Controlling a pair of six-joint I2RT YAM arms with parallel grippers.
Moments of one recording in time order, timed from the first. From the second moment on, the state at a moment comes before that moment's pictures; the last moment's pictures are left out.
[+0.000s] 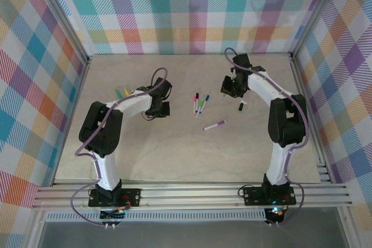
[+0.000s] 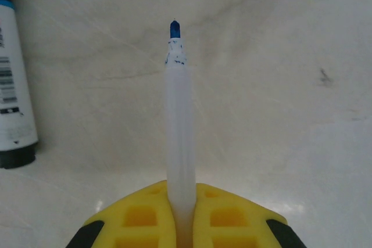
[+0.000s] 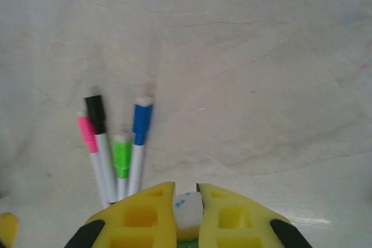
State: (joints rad) left arm -0.44 1.89 1.29 -0.67 -0.11 -0.47; right arm 0.25 1.95 1.53 -0.72 -0.24 0.53
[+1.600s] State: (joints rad) left arm -0.54 1.81 1.45 -0.64 -0.15 -0.50; right arm 0.29 1.66 1.25 -0.58 -0.33 0.53
